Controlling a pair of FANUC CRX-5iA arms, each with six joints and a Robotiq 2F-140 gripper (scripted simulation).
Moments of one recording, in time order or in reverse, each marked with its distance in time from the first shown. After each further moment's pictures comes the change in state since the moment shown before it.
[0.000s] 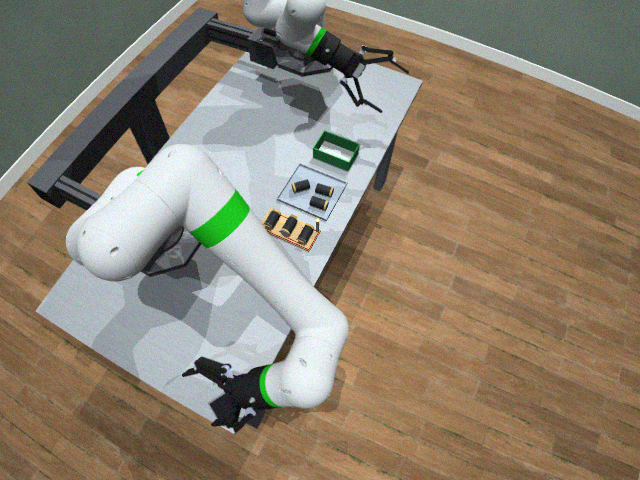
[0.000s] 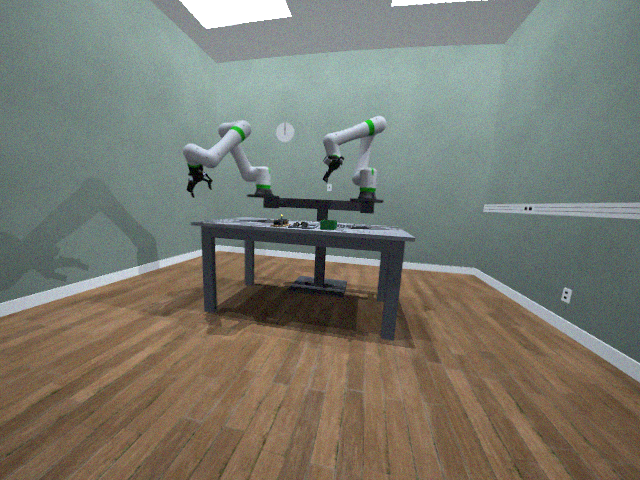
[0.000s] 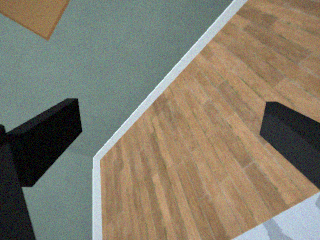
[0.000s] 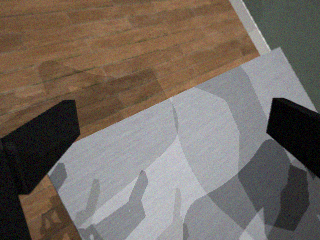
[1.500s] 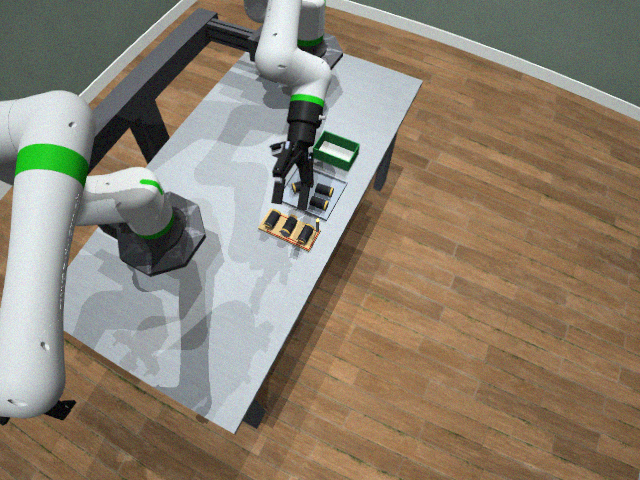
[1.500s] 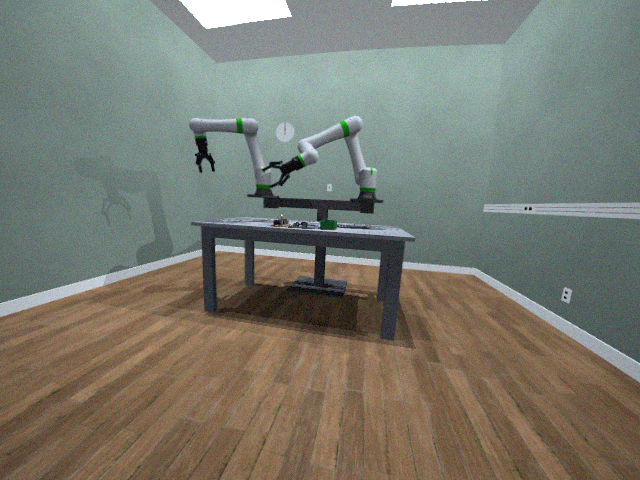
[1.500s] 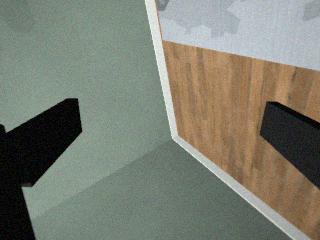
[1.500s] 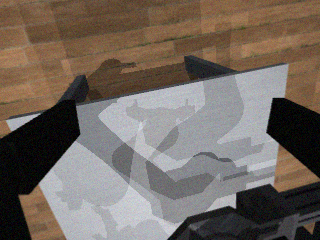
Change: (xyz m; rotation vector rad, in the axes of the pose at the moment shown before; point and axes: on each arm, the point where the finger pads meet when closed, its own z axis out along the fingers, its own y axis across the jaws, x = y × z) left arm 0.321 0.370 -0.130 -0.277 1.361 1.479; right arm 0.279 0.221 0.094 0.402 -0.577 -0.304
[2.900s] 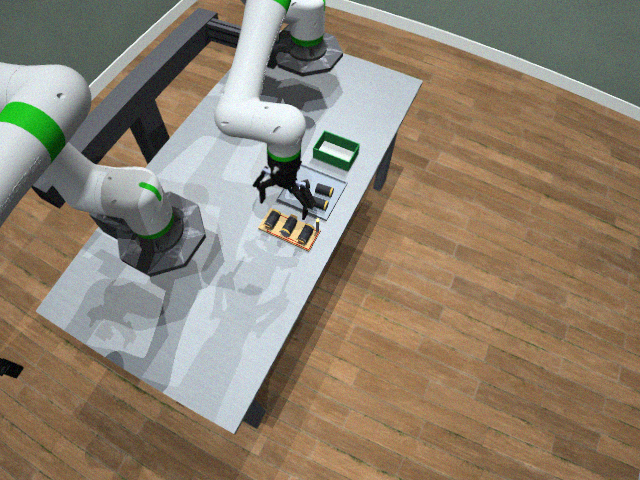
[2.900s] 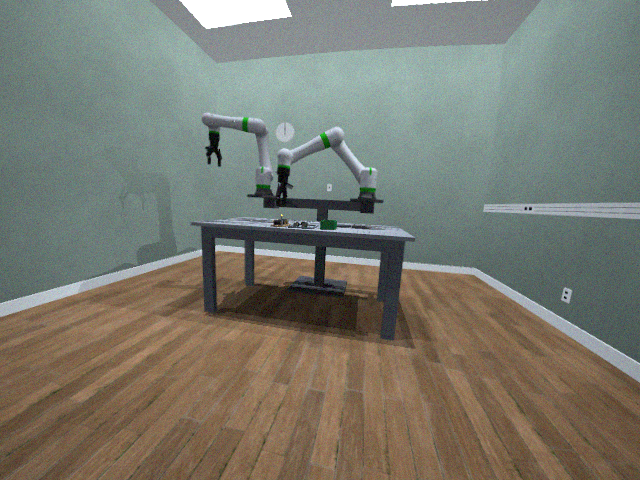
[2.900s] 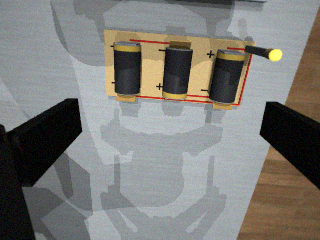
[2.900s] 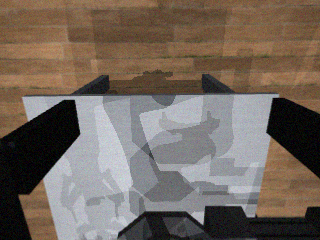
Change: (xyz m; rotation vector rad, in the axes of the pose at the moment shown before) left arm 0.119 0.183 0.003 -0.488 0.978 1.292; right arm 0.012 0.114 -0.055 0.198 0.065 -0.139
